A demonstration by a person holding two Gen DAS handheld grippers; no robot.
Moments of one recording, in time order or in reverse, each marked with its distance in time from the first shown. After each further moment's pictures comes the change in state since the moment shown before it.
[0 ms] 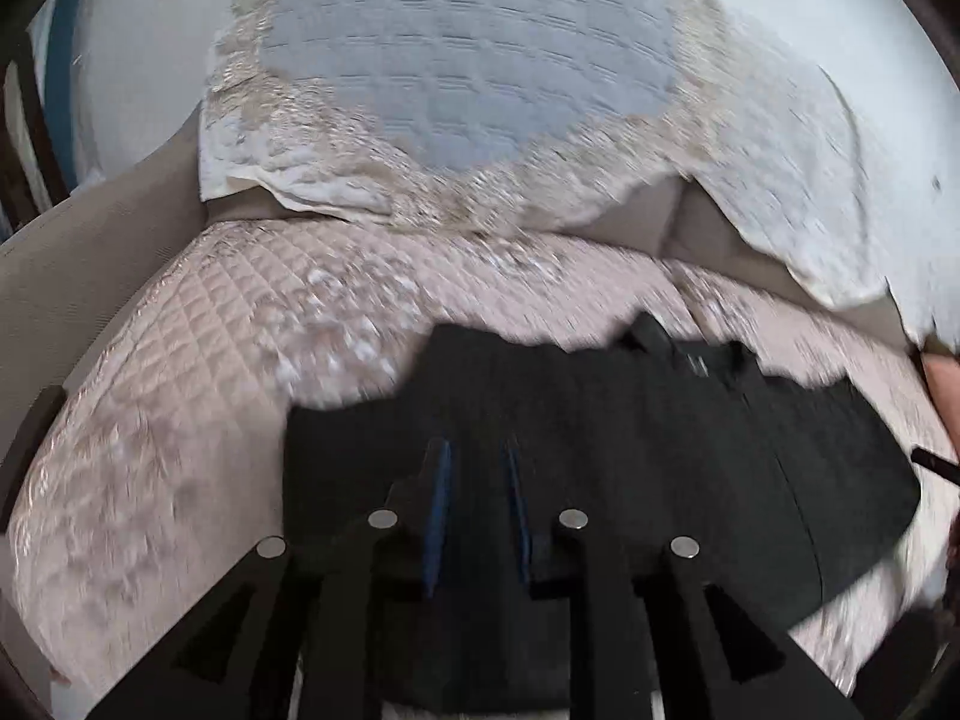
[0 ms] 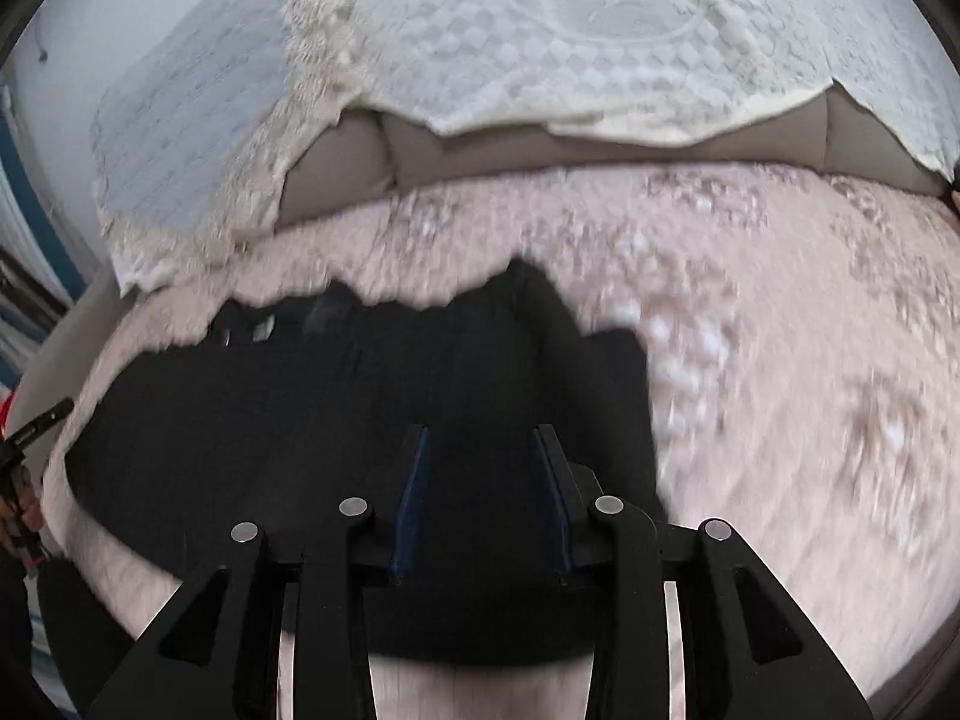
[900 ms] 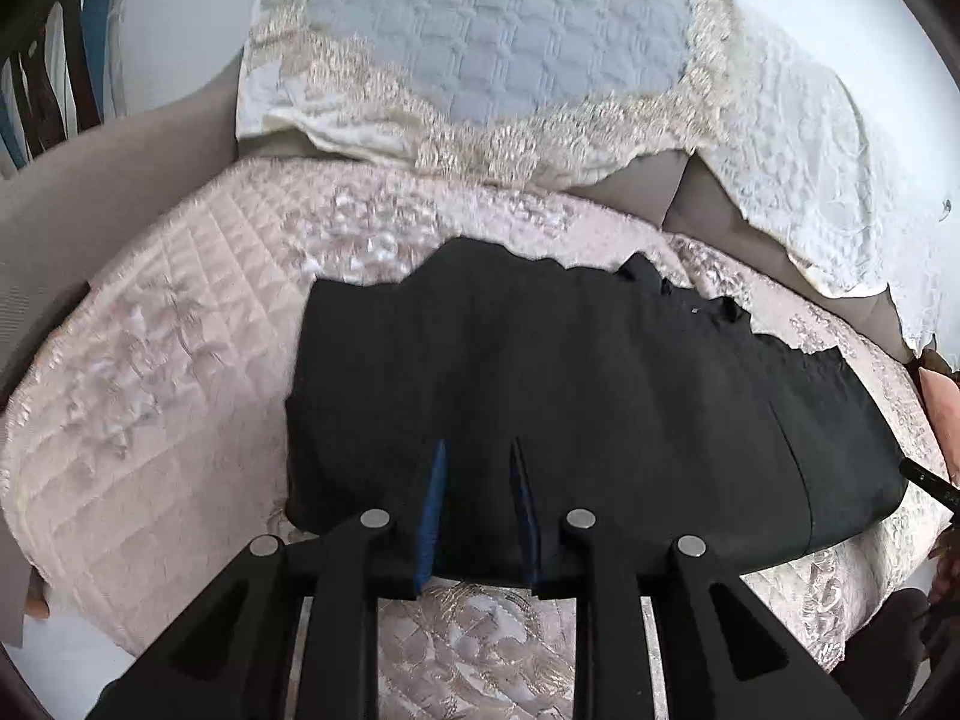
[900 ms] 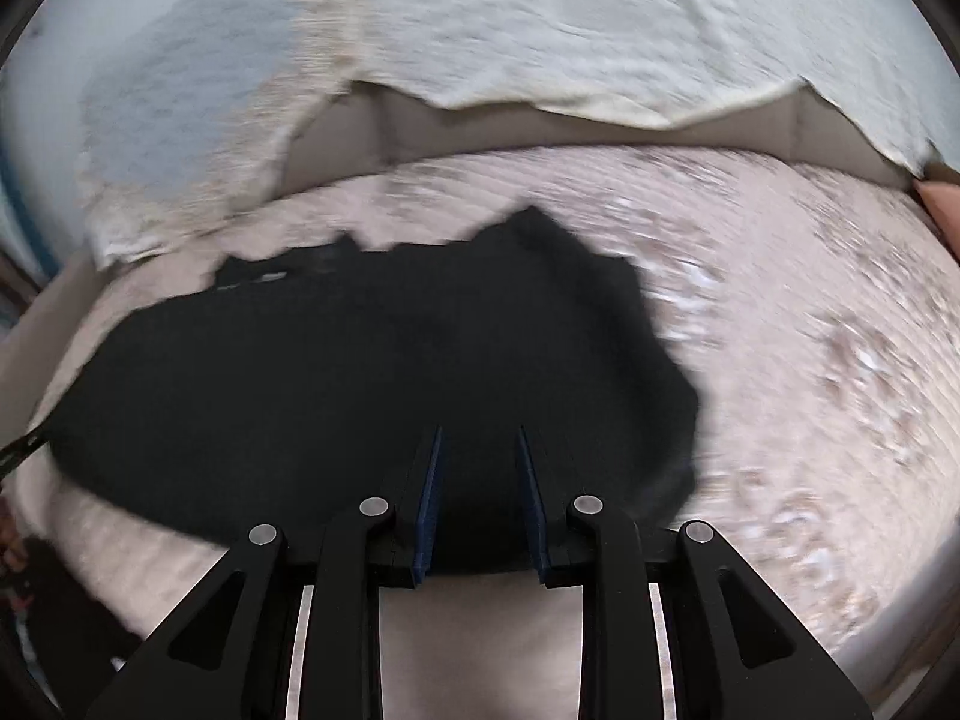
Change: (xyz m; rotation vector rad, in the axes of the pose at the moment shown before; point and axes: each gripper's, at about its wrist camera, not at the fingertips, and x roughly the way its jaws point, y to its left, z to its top) left arm -0.022 0.007 -0.045 -0.092 0.021 0.018; right arm -0.028 0.059 -0.030 -0.041 -0.041 0.008
